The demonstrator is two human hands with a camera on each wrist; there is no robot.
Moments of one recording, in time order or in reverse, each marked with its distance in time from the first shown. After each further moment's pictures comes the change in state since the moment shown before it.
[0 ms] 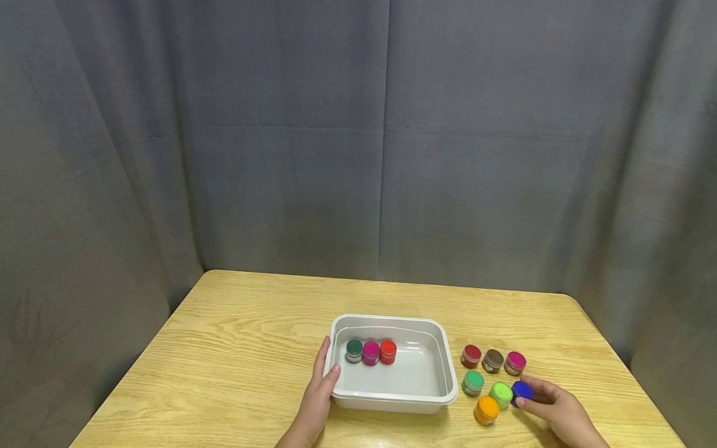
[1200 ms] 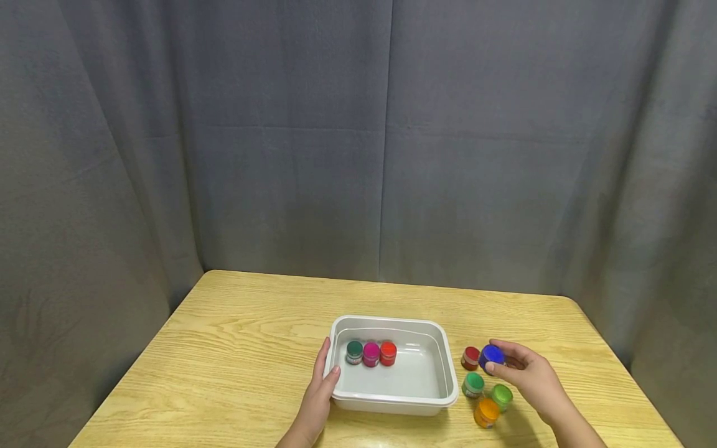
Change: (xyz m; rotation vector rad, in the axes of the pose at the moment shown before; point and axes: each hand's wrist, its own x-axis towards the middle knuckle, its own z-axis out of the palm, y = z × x) left_hand 0.000 -0.001 0.000 0.008 0.015 0.009; right_hand -0.016 -0.090 0.006 0.192 0.050 -0.191
